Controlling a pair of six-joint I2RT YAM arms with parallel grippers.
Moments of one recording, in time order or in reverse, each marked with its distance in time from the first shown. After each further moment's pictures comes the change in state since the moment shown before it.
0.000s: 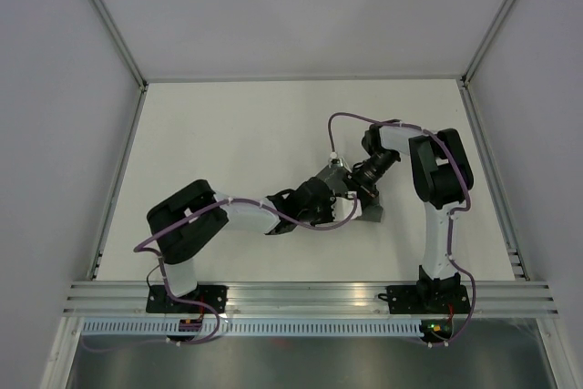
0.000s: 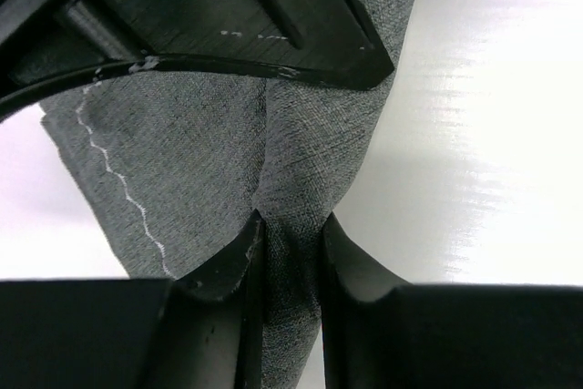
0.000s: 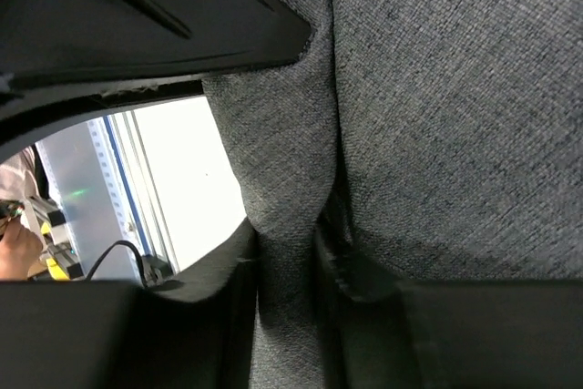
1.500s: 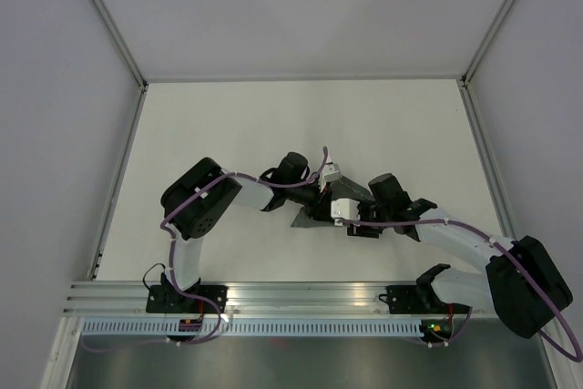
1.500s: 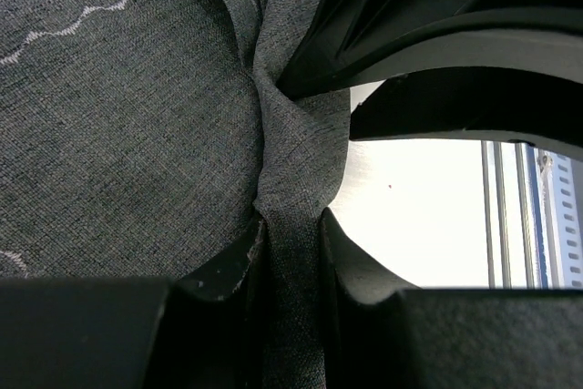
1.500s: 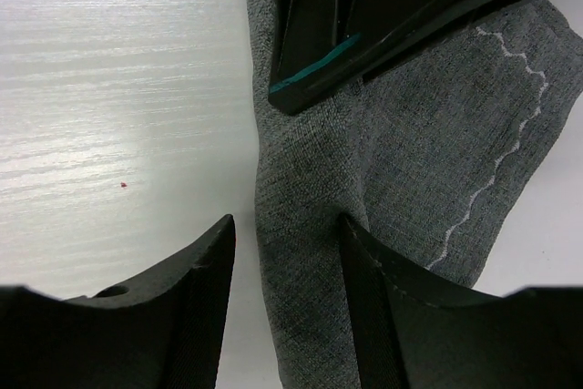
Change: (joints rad) left arm 0.264 0.182 0.054 0.161 0.811 -0.613; right arm 0.286 -0.982 -0.904 0.930 0.412 0.050
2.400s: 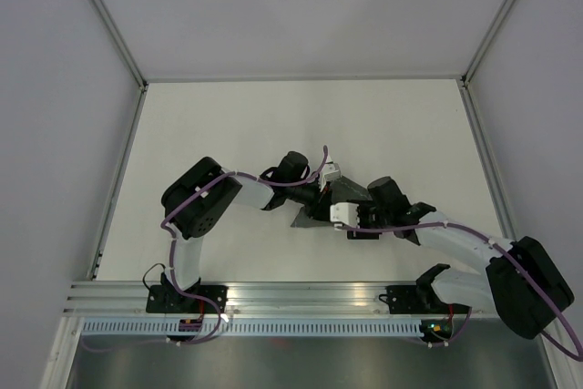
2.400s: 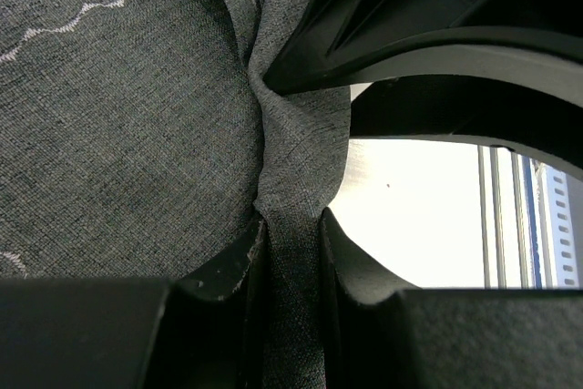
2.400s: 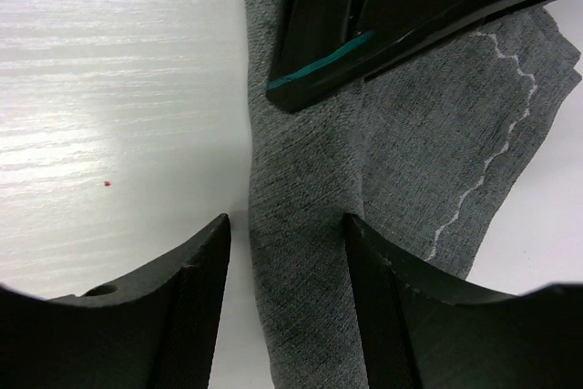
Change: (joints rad) left arm 0.005 0.006 0.012 -0.019 0.009 -0.006; right arm 0.030 -0.014 -0.048 0.065 0.056 -0.033
